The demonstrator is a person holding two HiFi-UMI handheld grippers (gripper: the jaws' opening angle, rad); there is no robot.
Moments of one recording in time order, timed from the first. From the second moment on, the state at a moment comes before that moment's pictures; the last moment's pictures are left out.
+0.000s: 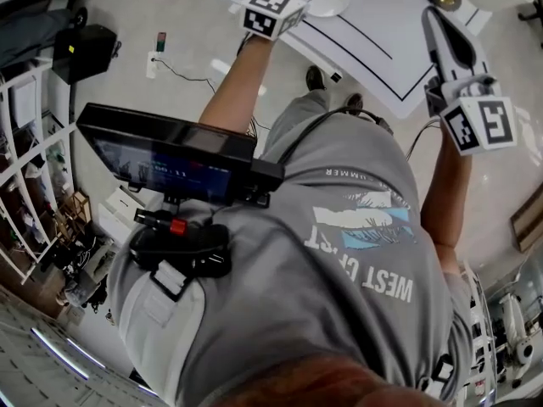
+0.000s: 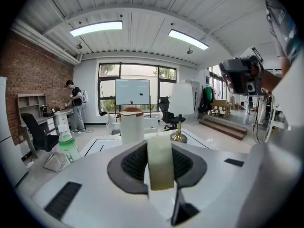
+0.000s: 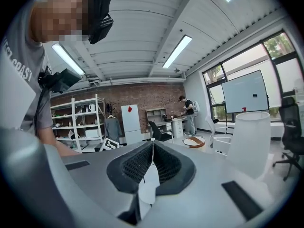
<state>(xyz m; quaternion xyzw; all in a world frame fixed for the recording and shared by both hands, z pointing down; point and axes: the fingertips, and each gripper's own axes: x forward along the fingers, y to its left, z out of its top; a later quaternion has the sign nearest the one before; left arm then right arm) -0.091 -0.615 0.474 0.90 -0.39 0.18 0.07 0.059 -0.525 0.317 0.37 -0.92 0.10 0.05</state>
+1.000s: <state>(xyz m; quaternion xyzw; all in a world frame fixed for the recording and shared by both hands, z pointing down) -0.071 -0.653 0.647 0.86 -0.30 0.42 0.01 0.079 -0.536 0.353 0.41 -0.90 0.14 0.07</state>
